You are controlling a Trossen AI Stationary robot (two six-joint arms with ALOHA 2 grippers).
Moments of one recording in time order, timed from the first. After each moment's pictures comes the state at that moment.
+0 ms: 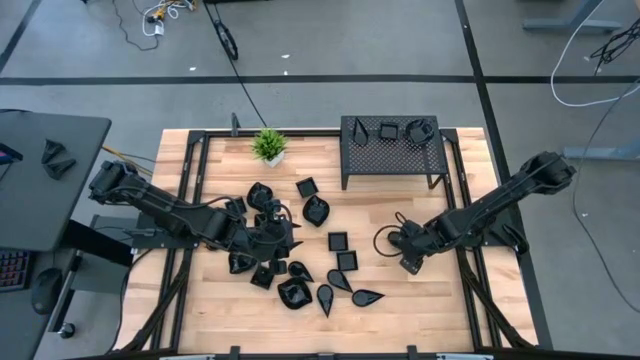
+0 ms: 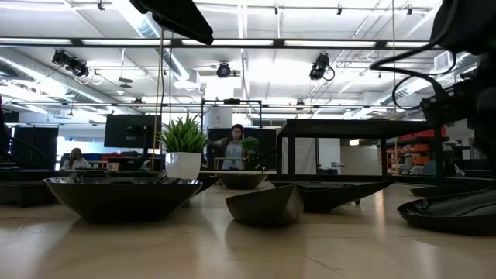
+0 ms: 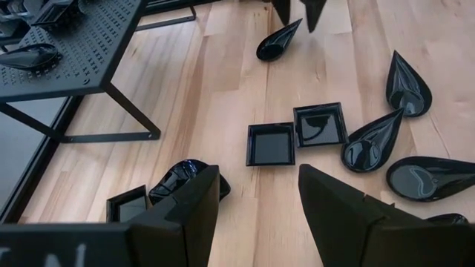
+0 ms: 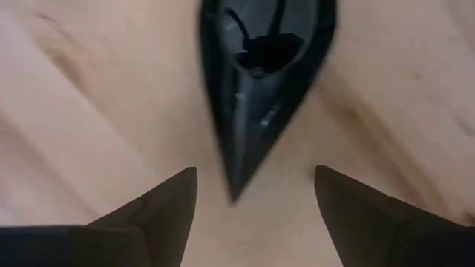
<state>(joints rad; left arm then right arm) -0.40 1.41 1.06 -0.38 -0.56 -0.16 0.43 1.25 0.52 -0.68 0.01 1.12</state>
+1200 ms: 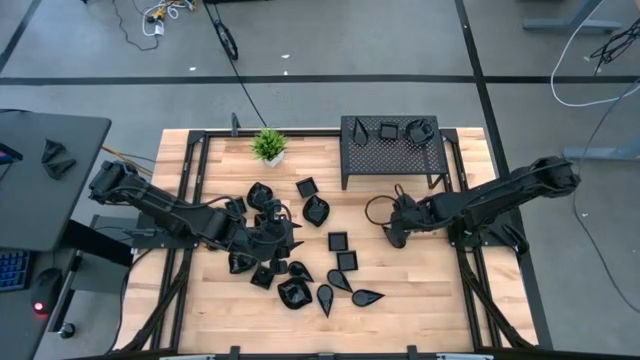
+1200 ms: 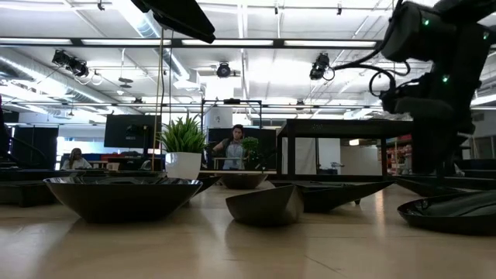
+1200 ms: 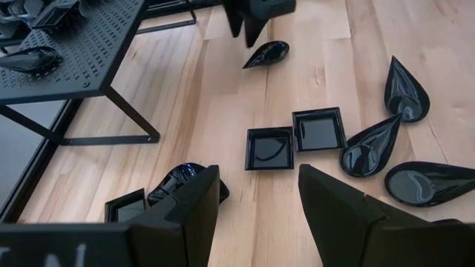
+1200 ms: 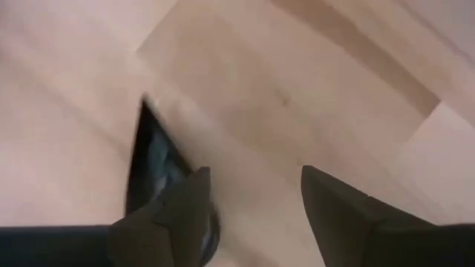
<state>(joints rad) -0.40 1.41 1.06 -0.37 -0.56 -0.16 0.17 1.23 0.58 -0.71 0.24 0.99</state>
